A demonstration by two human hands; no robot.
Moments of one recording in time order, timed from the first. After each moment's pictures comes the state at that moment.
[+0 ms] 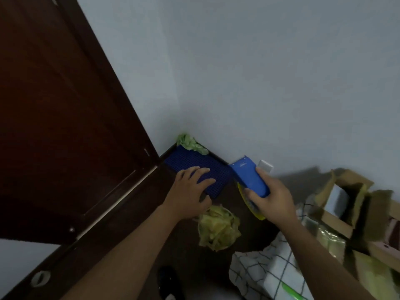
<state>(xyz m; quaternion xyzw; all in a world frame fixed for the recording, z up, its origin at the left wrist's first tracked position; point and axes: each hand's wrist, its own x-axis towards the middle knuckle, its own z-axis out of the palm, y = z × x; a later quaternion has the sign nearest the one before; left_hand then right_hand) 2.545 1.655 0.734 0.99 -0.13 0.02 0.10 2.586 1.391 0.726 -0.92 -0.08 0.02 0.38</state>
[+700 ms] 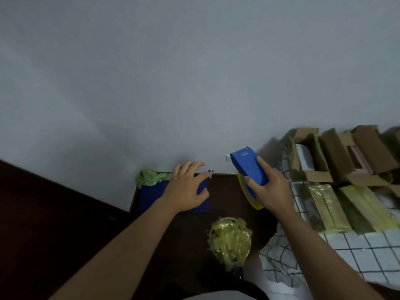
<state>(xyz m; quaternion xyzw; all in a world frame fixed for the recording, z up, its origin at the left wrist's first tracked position) 2.744 1.687 0.755 0.91 -0.40 -0.06 0.07 2.629 1.447 0.737 -0.89 0.24 -0.09 0.39</state>
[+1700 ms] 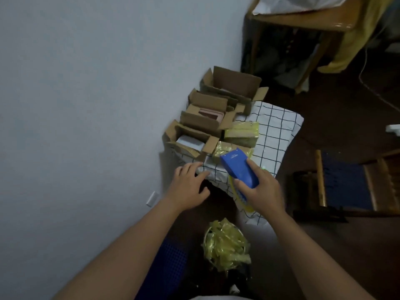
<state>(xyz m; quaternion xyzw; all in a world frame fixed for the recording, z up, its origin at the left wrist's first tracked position) 2.802 1.456 0.725 0.56 -0.82 -0.09 0.01 2.565 1.482 0.742 -0.61 0.70 -0.24 0.29</state>
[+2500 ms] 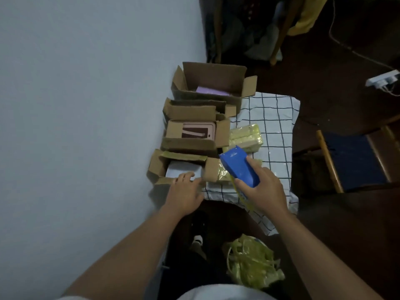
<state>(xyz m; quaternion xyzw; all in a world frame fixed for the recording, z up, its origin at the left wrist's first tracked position) 2.847 1.232 0.632 0.50 -0.84 -0.17 -0.11 2.618 1.306 0.669 -0.49 0.78 -0.23 0.31</state>
